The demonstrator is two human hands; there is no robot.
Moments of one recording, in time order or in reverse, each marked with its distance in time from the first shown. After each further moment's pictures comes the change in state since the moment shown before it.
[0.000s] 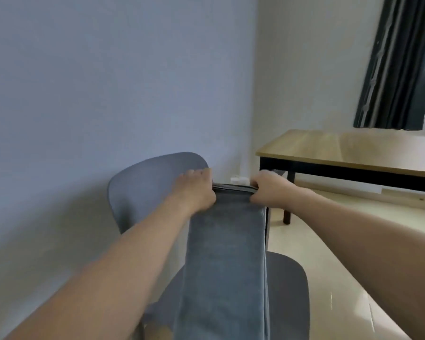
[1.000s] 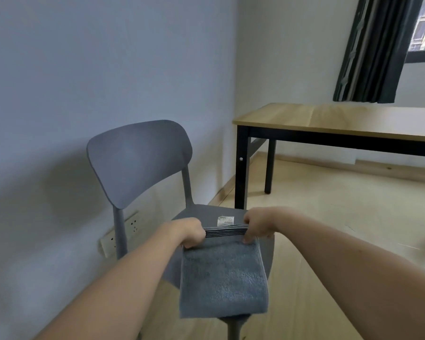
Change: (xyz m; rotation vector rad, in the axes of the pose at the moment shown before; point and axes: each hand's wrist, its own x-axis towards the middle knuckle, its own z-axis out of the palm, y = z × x) left_hand -0.114 0.048 0.085 0.001 -0.801 -0.044; right_hand -0.102 0.040 0.092 0.030 -0.581 0.192
